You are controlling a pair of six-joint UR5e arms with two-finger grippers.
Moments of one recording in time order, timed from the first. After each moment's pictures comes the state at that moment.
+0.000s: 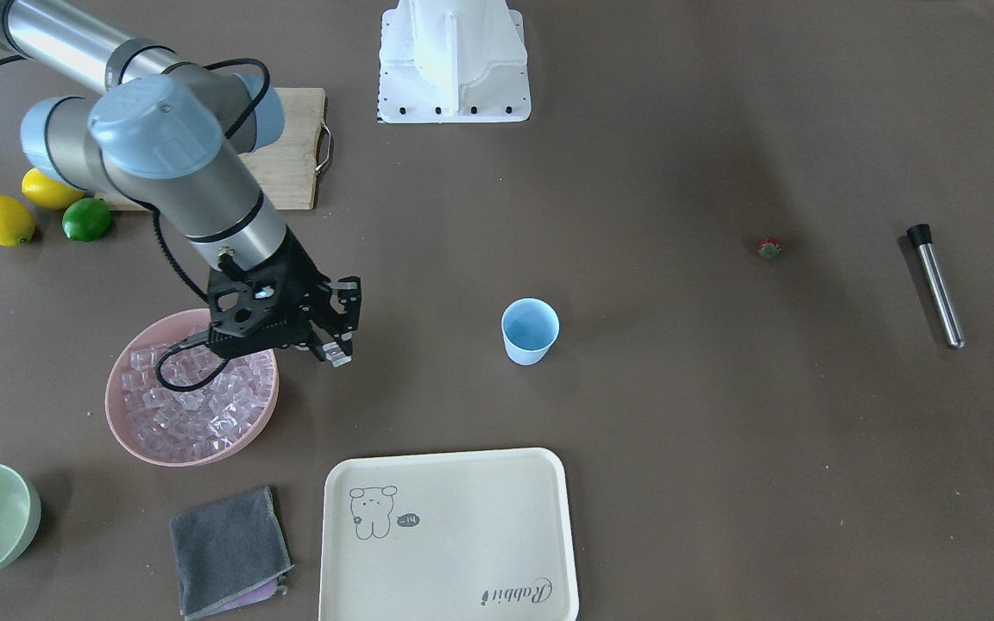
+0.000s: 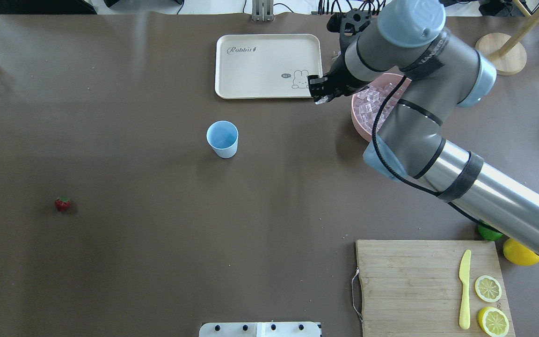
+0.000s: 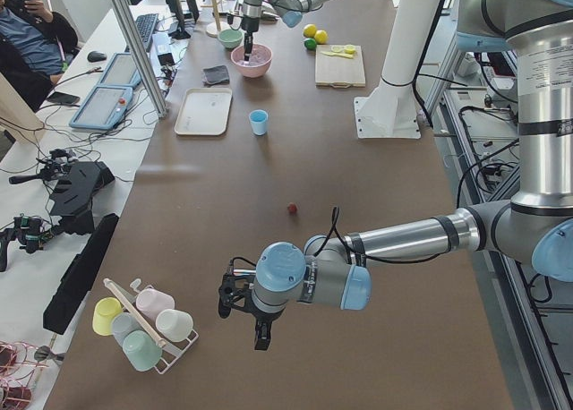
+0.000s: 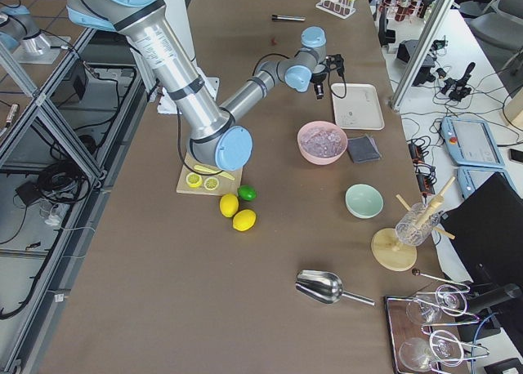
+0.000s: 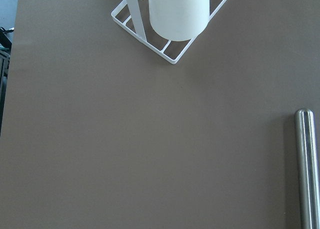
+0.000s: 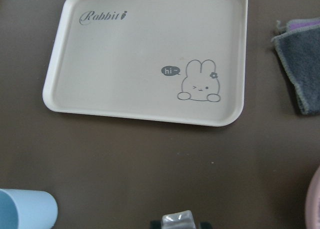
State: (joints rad) left arm -1.68 -1.41 -1.52 -1.96 -2.33 -0.06; right arm 0.76 -0.88 1.57 -1.27 1.97 1.04
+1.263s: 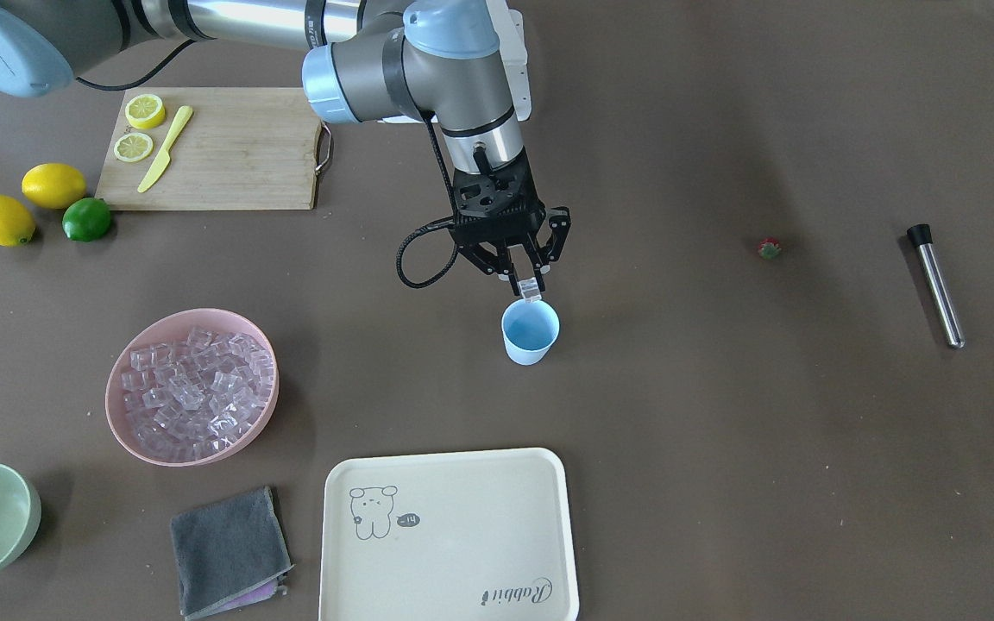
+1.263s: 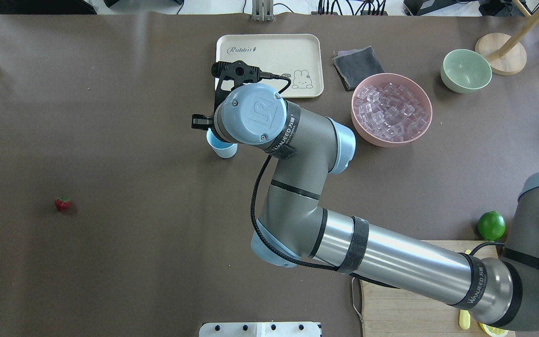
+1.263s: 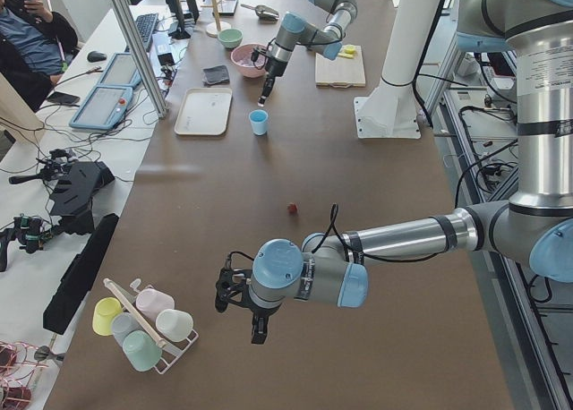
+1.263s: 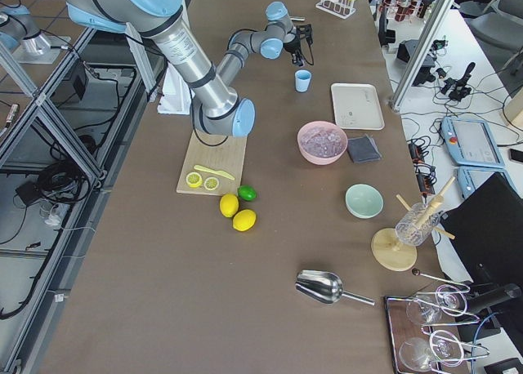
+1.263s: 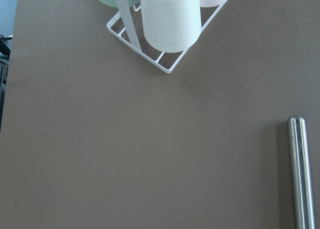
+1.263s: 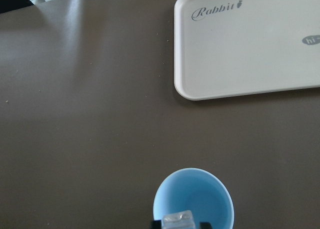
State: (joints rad) left arm -1.68 -1.42 -1.53 -1.96 -2.38 -0.06; right arm 0.49 -0.65 1.47 -1.26 1.58 1.31
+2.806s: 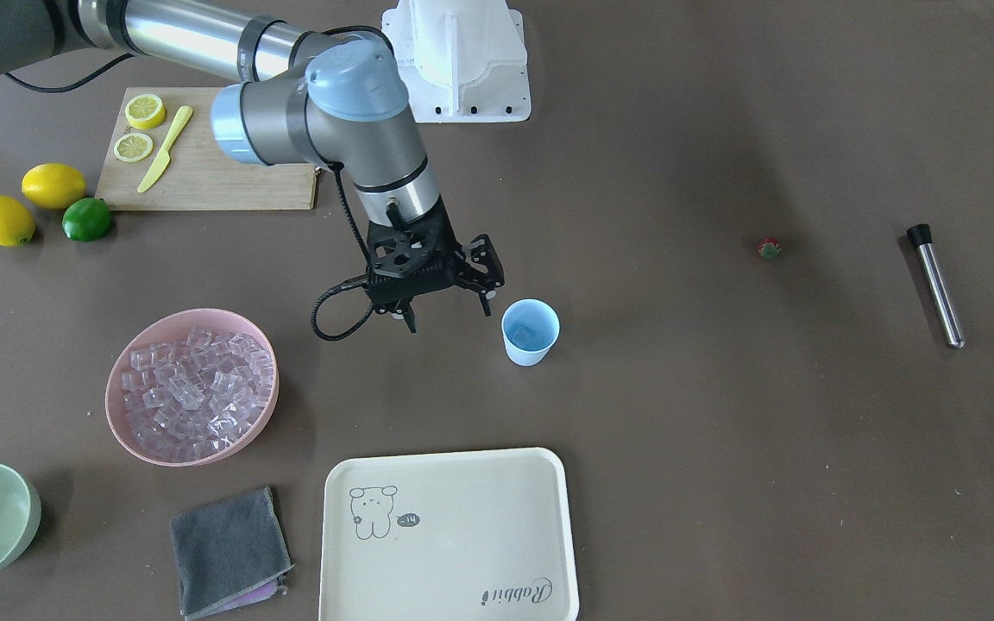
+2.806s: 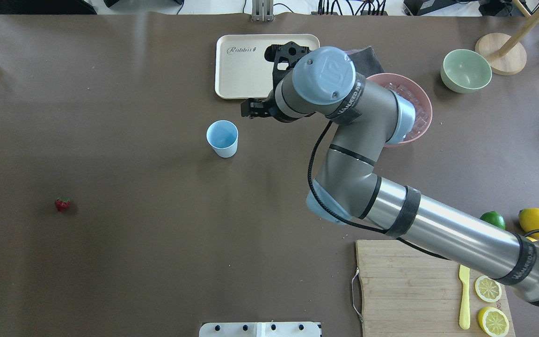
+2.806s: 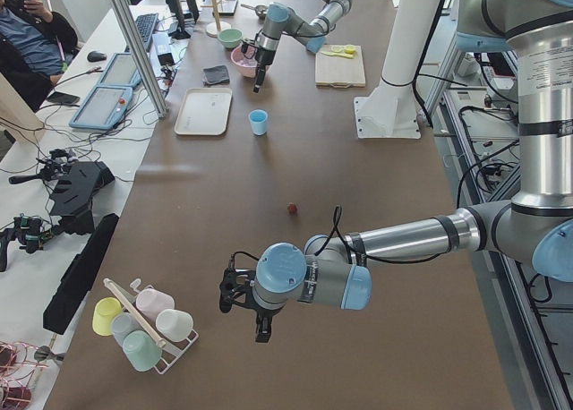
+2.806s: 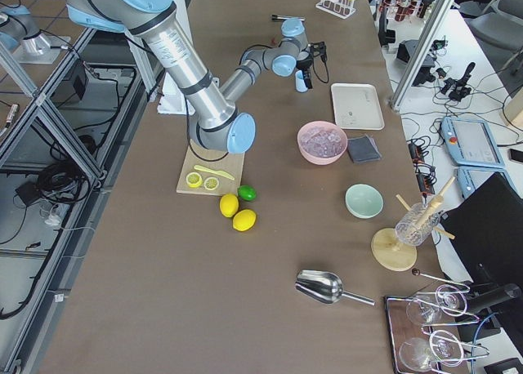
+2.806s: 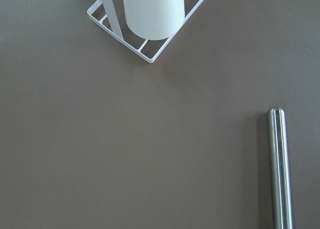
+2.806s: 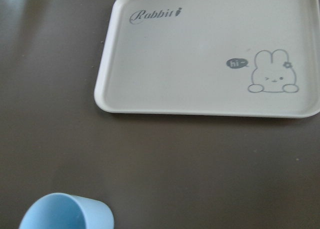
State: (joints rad) left arm -1.68 -1.41 -1.53 -1.96 -2.40 -0.06; right arm 0.66 -0.83 1.52 -1.24 1.82 1.10
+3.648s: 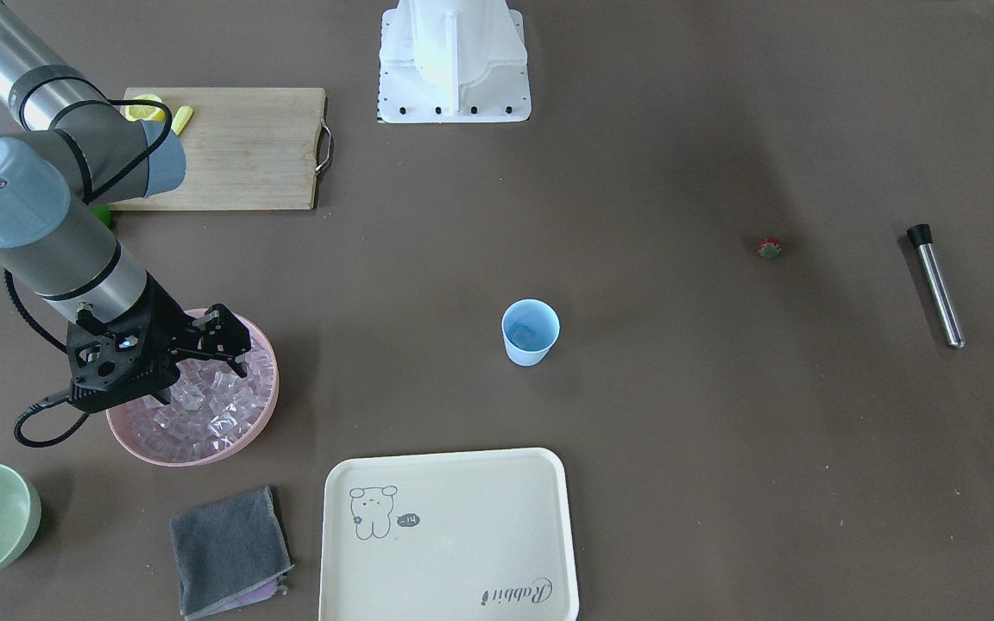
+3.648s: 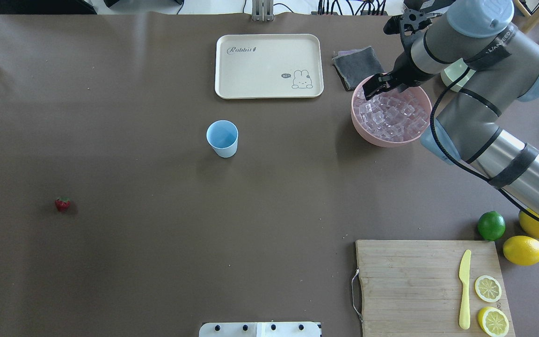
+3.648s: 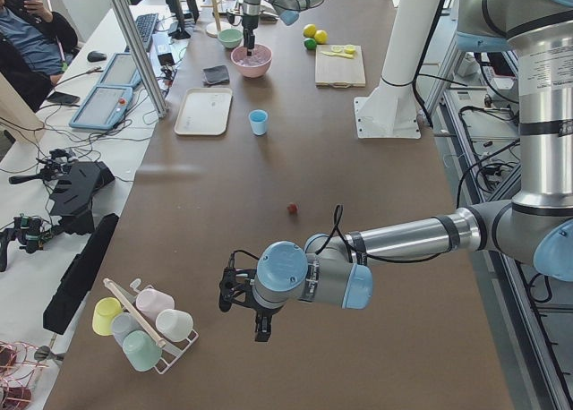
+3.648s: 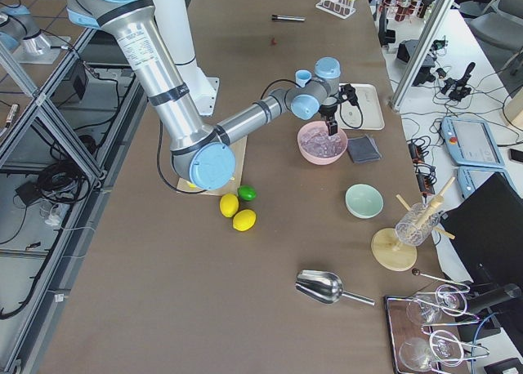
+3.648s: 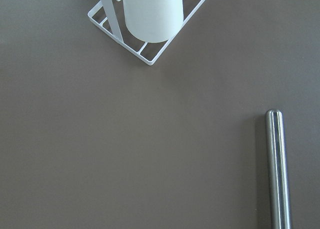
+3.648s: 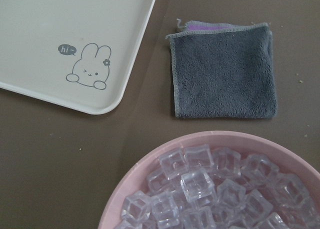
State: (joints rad) left arm -1.69 -1.41 -1.53 -1.96 -2.40 -0.06; right arm 0.92 -1.07 1.53 -1.23 2.09 0.66
